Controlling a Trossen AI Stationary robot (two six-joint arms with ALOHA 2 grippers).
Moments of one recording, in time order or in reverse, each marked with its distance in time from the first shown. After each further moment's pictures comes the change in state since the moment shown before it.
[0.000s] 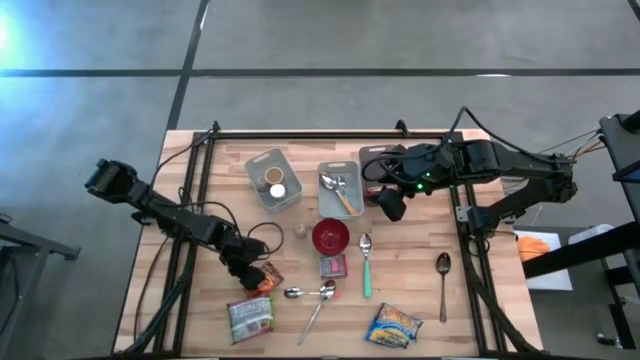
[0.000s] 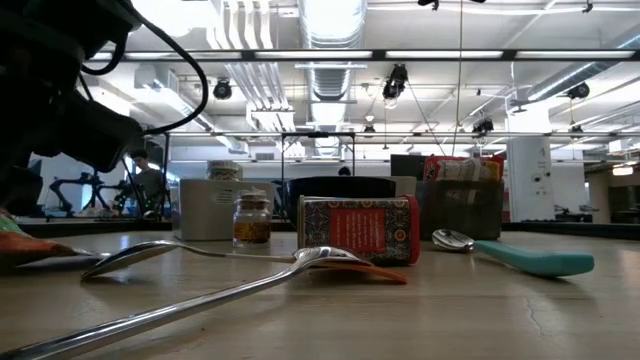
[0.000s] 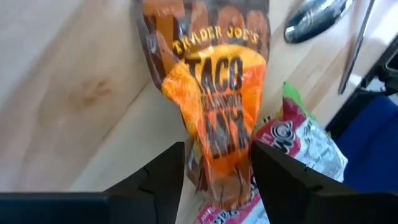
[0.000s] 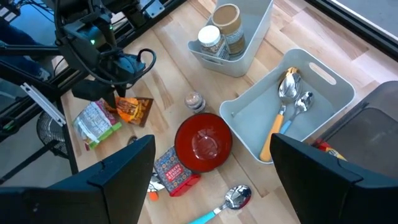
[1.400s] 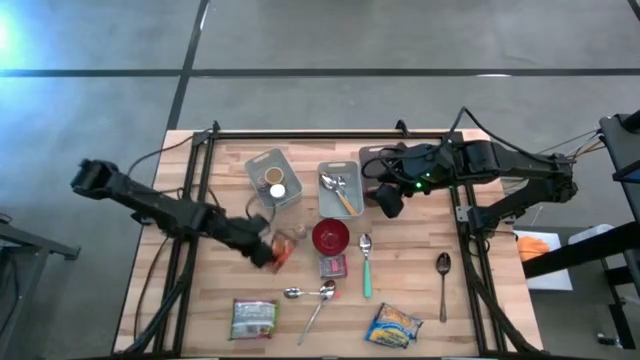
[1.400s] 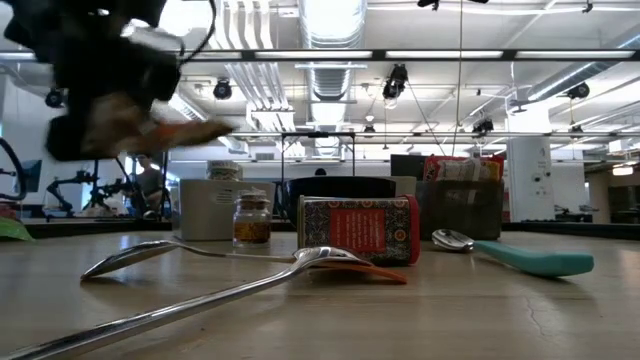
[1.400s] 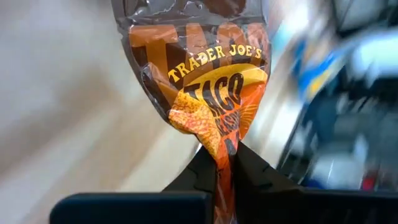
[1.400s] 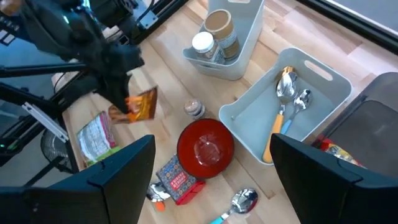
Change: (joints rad) left arm 0.092 -0.207 0.047 0.046 -0.326 0.040; right arm 0.000 -0.001 -0.007 0.015 0.031 0.084
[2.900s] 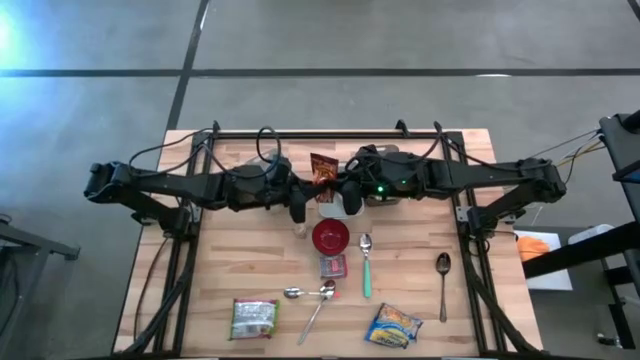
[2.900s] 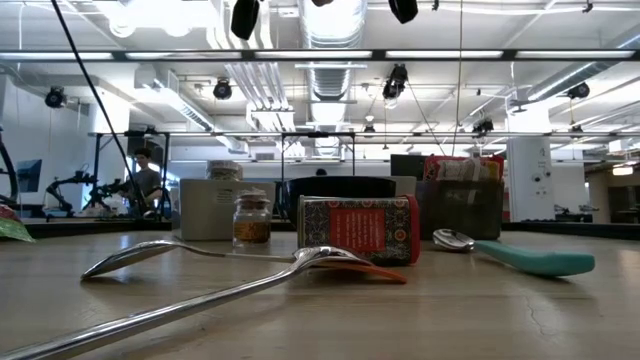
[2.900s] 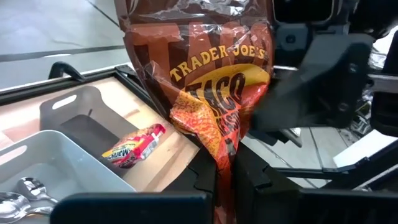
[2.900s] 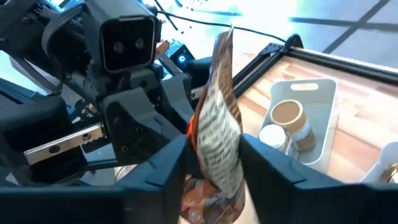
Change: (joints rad) left arm 0.215 0.204 0.563 0.186 -0.371 0.582; right arm -0.003 0.095 -0.228 0.774 0.082 -0.012
